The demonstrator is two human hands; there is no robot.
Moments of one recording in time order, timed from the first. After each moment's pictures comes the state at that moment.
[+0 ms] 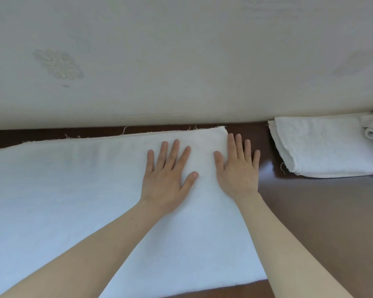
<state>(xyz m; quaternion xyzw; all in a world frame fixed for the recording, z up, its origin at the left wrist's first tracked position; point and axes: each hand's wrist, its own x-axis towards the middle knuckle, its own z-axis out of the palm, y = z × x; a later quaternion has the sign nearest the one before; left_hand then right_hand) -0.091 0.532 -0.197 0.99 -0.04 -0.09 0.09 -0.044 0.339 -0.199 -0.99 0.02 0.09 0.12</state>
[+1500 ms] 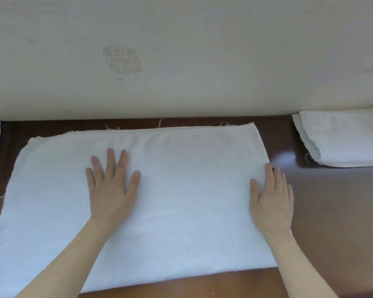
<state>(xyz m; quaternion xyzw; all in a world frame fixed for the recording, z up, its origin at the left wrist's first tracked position) -0.178 0.712 -0.186 0.97 0.16 -0.06 0.15 -0.156 0.354 -0.196 -0.99 0.10 -0.02 0.11</state>
